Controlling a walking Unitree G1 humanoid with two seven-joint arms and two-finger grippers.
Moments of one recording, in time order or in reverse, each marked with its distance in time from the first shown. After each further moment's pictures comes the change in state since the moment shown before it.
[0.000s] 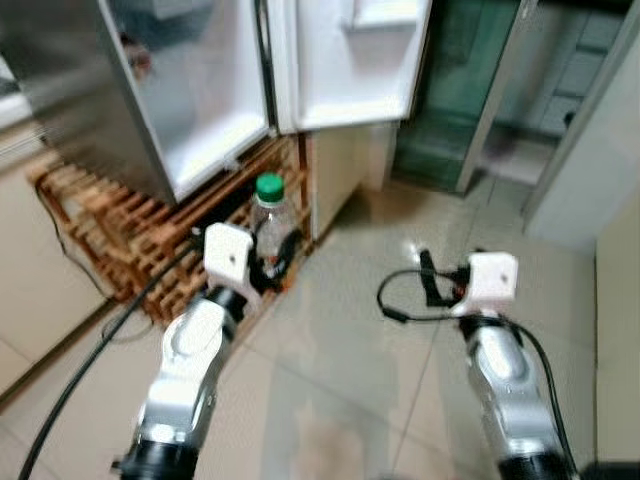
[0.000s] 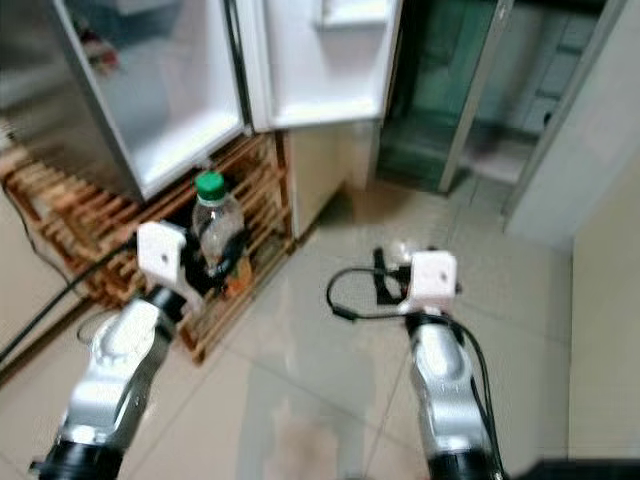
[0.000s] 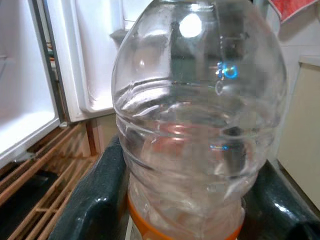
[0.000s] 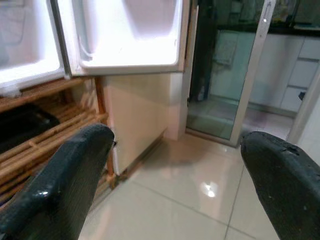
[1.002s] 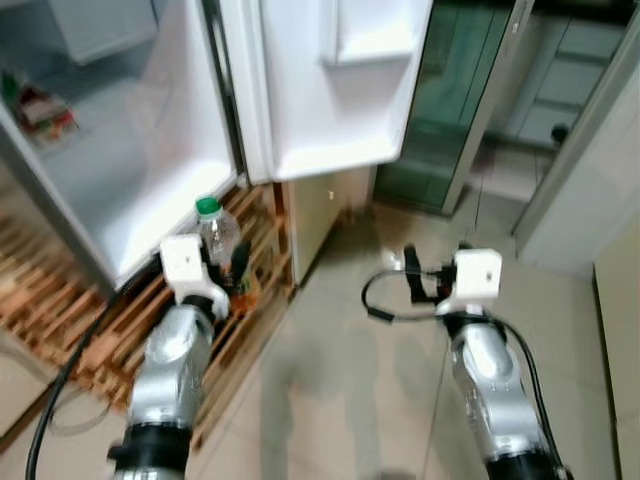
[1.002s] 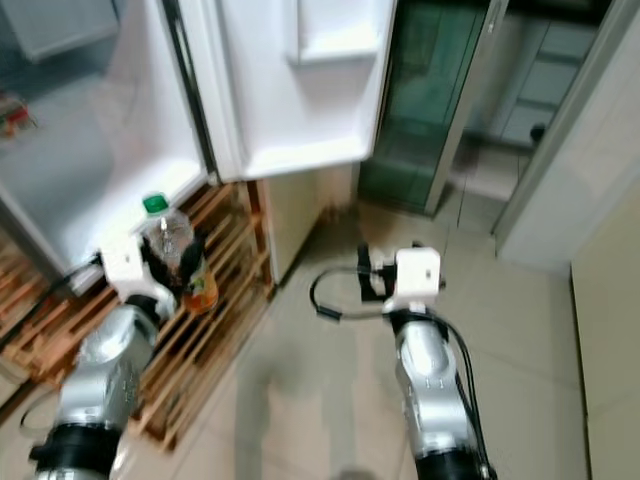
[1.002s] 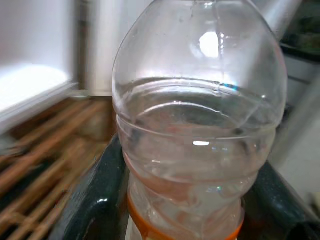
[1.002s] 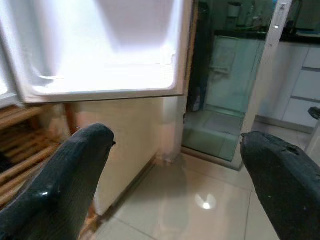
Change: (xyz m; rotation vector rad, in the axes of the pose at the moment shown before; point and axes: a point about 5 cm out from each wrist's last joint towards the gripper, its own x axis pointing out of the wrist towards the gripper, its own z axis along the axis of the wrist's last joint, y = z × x) left arm 0.003 0.014 -0.038 -0.222 0.122 0.217; right arm 0.001 0.002 0.000 -0.016 -0.002 0.020
